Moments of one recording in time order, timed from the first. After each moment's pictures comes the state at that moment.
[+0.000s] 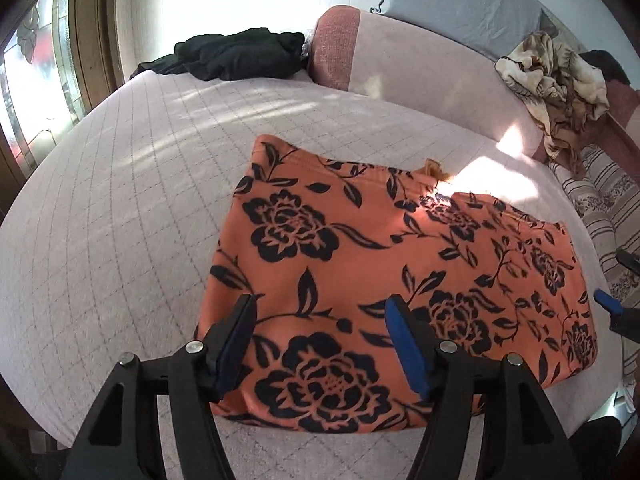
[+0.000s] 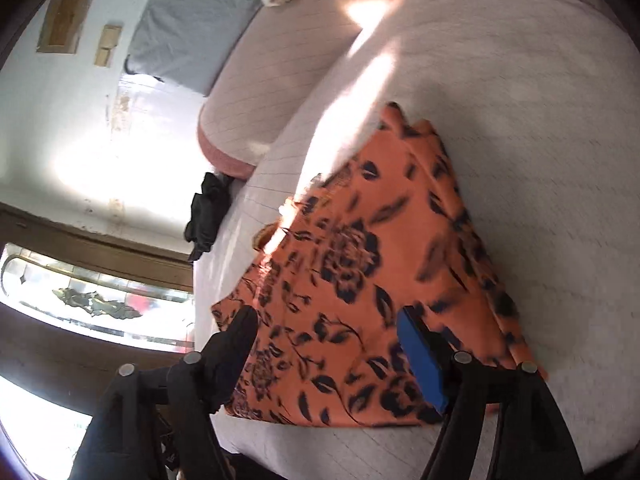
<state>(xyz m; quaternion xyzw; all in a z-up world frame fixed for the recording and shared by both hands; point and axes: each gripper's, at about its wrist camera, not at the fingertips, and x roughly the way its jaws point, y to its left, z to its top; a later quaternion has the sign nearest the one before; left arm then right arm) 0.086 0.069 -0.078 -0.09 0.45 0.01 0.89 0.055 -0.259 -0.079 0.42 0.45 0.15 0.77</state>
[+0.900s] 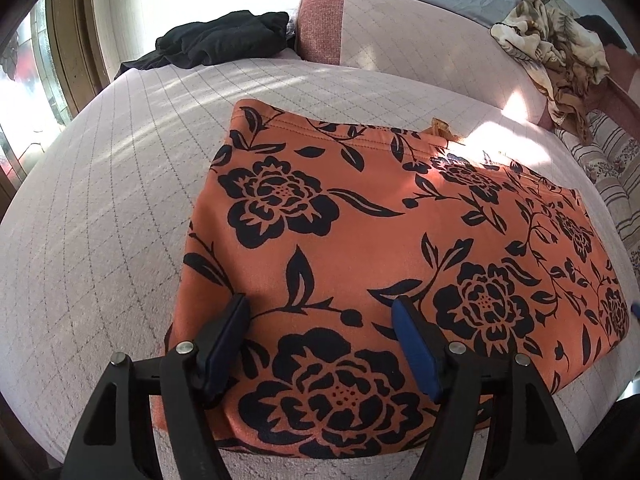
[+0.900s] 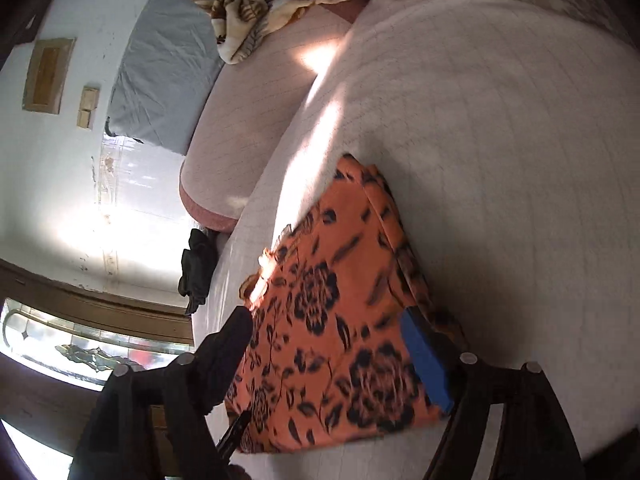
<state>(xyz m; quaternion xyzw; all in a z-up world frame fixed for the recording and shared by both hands) 0.093 0.058 -0.114 -0.04 0.47 0.01 0.88 -0.013 -0.290 -0.096 0.48 0.41 0.06 0.77</state>
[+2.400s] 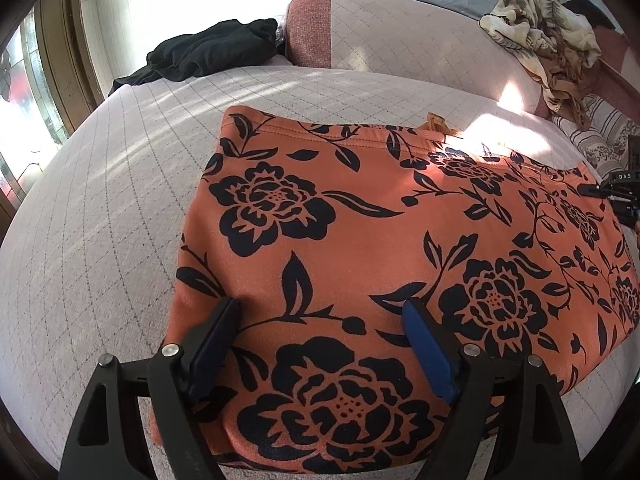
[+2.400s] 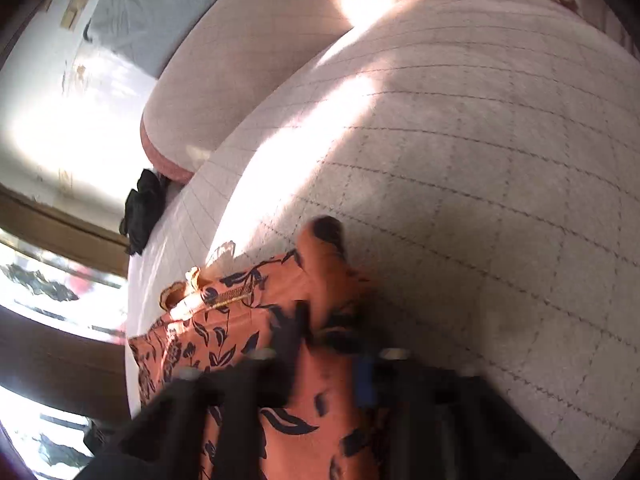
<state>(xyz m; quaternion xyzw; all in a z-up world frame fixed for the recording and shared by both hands) 0.098 0.054 -0.121 -0.01 0.46 0.00 0.89 0.187 -0.297 -0.129 0.28 0.51 0.12 0.81</state>
